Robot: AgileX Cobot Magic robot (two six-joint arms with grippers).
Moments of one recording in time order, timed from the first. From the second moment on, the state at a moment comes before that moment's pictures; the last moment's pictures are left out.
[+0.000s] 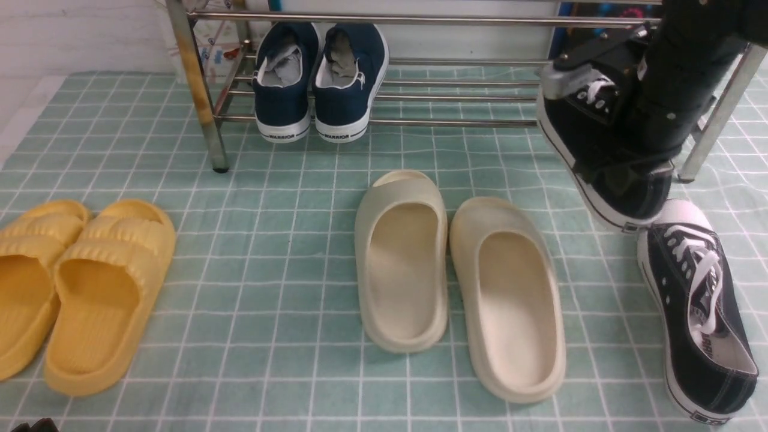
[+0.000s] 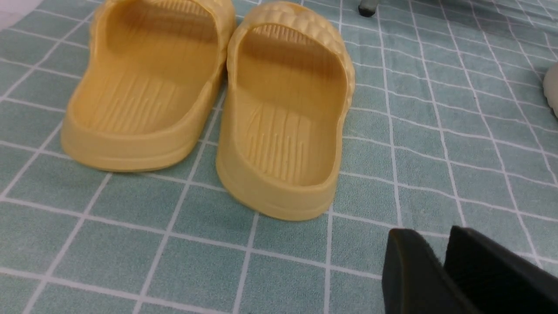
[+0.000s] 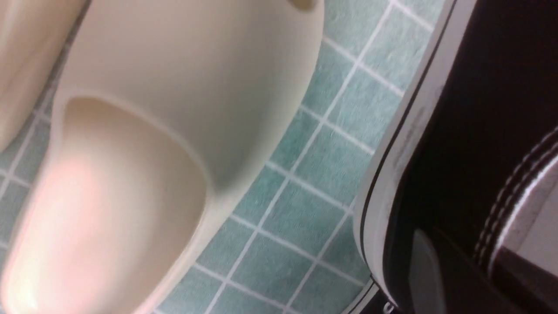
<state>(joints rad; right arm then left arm) 0.31 1.90 -1.76 -0.06 1.24 -0.19 0.03 -0.01 0.03 -0.02 0.38 -0.21</state>
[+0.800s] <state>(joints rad) 0.31 2.25 -2.22 -0.14 1.18 -0.22 0.03 -0.01 0.03 -0.02 0.38 -0.21</state>
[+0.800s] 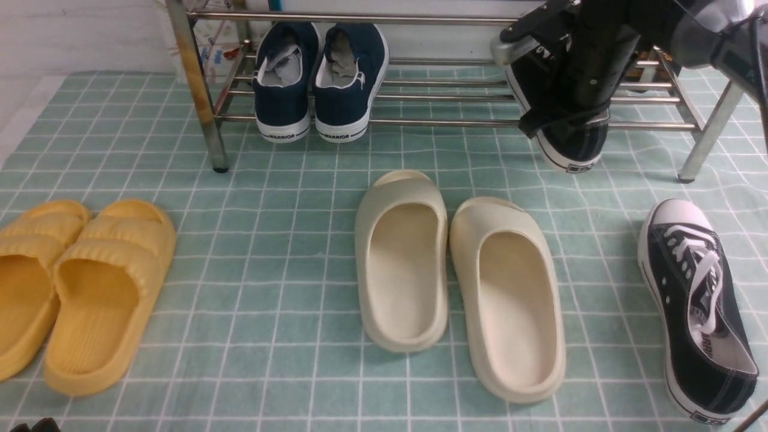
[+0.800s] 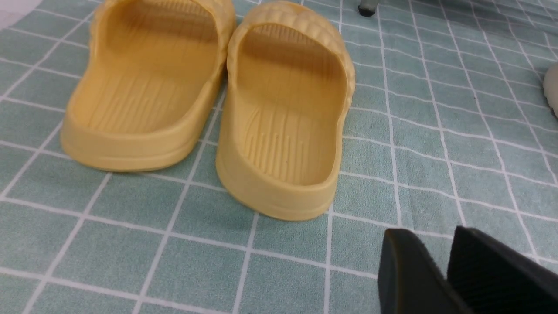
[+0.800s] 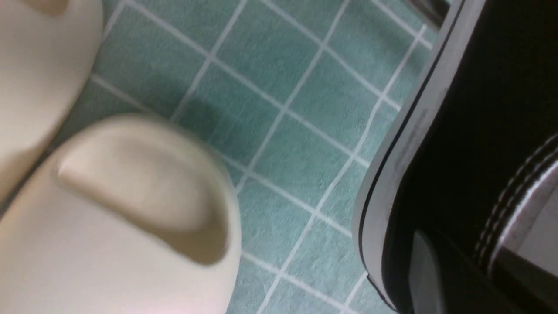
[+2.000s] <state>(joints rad) 0.29 2.11 -2.23 -0.16 1.24 -0.14 0.03 -0.01 0.03 -0.02 0.38 -0.21</state>
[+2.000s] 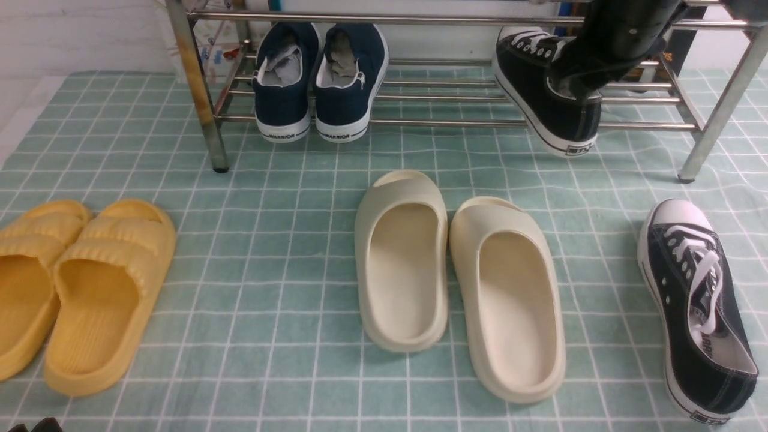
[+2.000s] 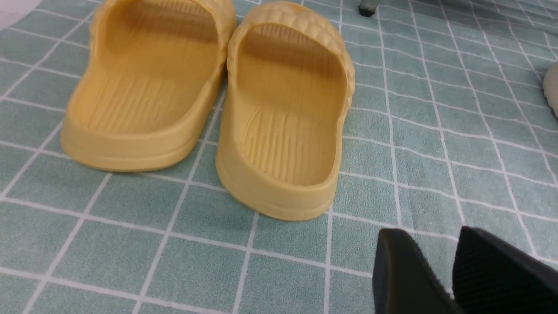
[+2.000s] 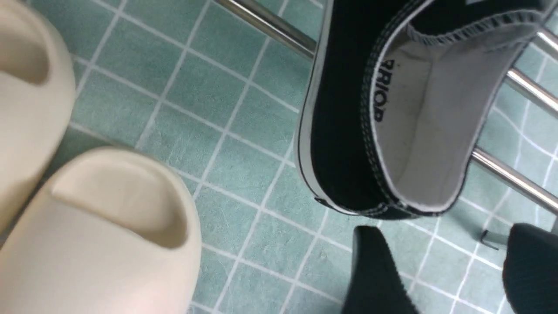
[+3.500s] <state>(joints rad) 0.22 1.86 -1.92 -0.08 1.23 -0.01 0.03 -0.01 0.03 -0.02 0.38 -0.21</state>
